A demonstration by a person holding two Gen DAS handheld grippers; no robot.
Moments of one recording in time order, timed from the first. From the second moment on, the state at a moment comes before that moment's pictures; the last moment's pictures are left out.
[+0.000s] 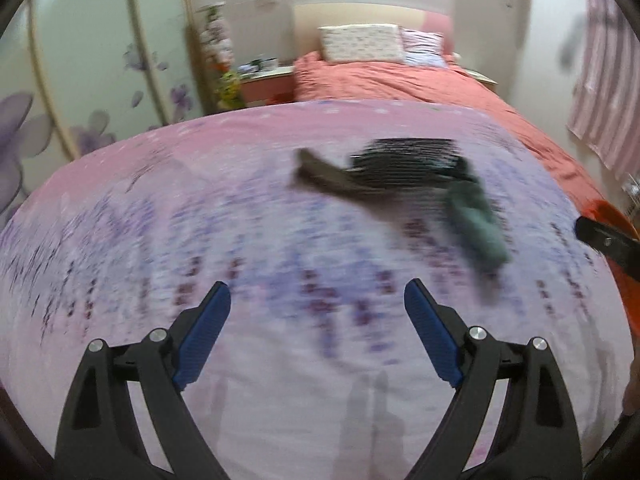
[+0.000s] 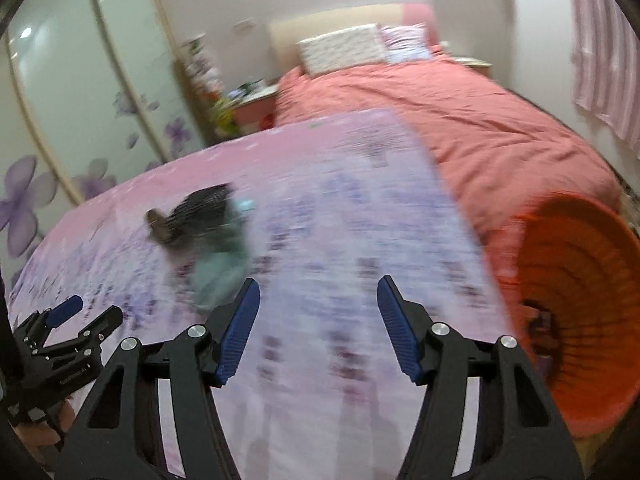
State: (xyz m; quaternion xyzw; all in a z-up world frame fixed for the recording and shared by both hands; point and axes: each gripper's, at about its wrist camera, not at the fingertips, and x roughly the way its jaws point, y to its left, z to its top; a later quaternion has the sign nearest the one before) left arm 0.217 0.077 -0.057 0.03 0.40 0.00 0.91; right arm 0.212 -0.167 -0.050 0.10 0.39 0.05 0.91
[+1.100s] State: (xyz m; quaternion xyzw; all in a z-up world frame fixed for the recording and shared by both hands) left arm 0.318 0.073 -0.051 -0.05 0.41 0.01 0.91; right arm 0.218 -0.195 -0.076 0.07 0.42 -0.07 0.90
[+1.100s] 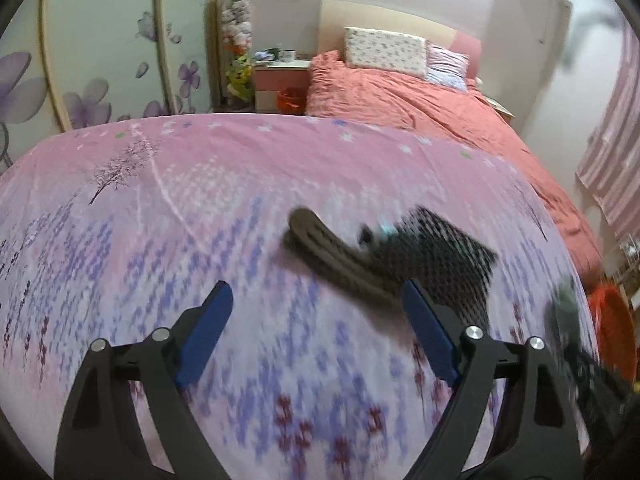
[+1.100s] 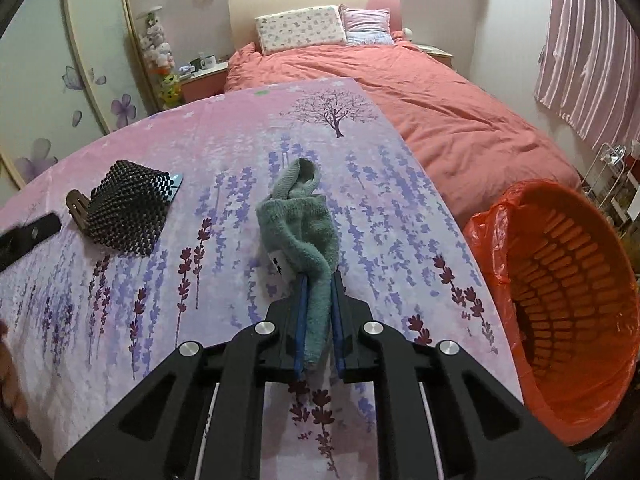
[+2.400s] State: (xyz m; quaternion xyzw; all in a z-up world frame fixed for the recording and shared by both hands) left arm 0.269 0.089 -0.064 0.00 0.43 -0.02 0.90; right arm 0.219 -0.186 -0.076 0.04 0.42 -0.07 0.91
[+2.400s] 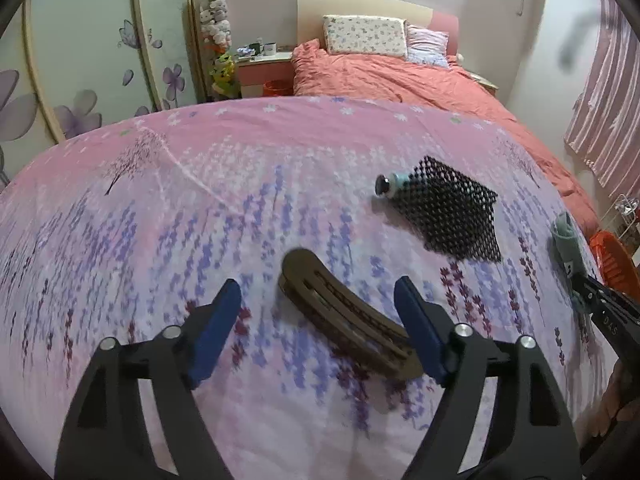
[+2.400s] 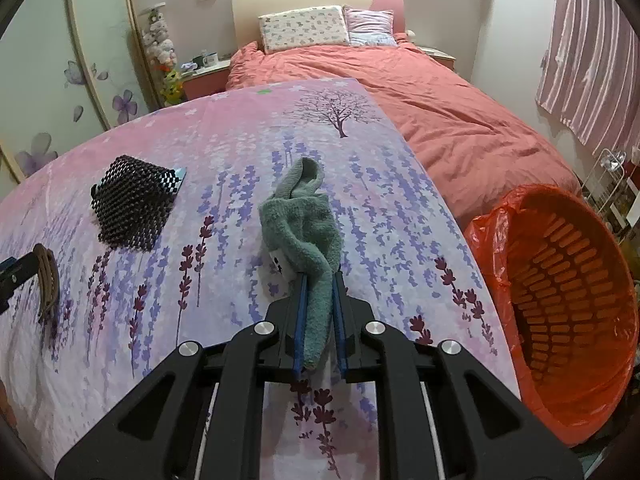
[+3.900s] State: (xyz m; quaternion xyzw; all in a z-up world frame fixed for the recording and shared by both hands) left arm 0.278 0.071 -0.083 0.02 0.44 -0.03 0.90; right arm 0.211 -0.189 -0.078 0.08 0.42 -0.01 0.90
